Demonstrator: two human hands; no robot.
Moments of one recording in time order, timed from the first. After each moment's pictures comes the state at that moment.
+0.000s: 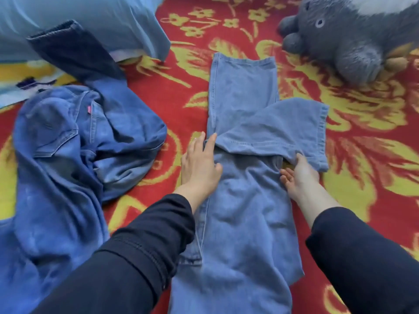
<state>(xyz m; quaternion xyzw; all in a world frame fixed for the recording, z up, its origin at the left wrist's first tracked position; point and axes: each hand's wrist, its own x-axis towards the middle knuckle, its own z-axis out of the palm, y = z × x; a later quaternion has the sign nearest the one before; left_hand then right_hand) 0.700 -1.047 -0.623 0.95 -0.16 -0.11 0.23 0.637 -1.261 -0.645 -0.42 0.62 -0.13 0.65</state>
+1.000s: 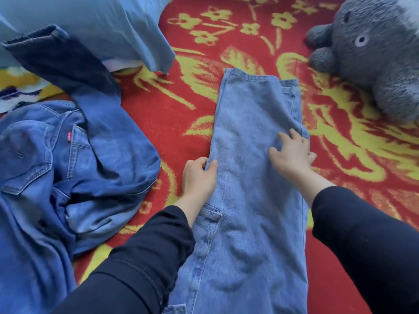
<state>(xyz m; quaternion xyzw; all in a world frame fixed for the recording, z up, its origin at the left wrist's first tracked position) 0.799 -1.087 -0.658 0.88 0.07 -0.16 0.44 0.793 -1.295 -0.639 -0.93 0.30 0.09 0.19</state>
